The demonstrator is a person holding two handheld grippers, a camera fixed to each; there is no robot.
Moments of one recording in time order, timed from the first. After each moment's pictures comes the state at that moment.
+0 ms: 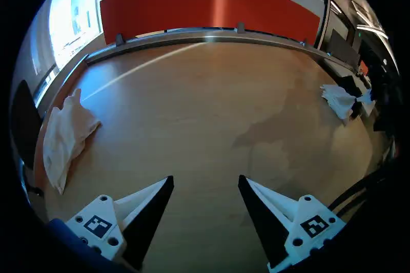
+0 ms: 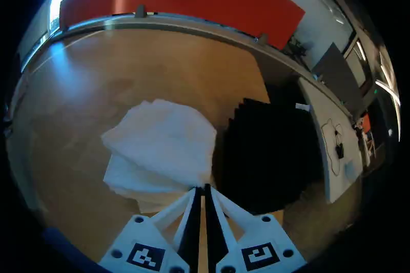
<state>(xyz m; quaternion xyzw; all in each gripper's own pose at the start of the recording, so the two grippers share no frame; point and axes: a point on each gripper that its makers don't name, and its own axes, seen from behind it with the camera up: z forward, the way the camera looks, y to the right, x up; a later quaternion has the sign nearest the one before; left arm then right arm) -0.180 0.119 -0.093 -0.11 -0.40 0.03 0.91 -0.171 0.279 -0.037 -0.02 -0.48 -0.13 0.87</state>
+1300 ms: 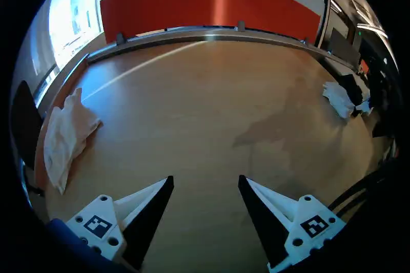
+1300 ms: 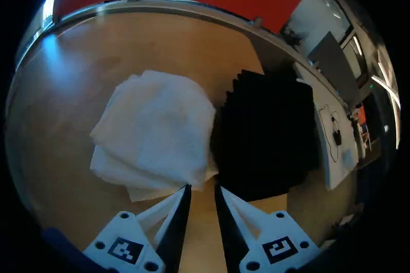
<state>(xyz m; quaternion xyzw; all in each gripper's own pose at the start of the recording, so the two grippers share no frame) -0.182 0.115 -0.094 -0.11 -0.40 0.03 0.91 -0.200 0.289 -0.059 -0.05 -0.51 -0.14 0.85</state>
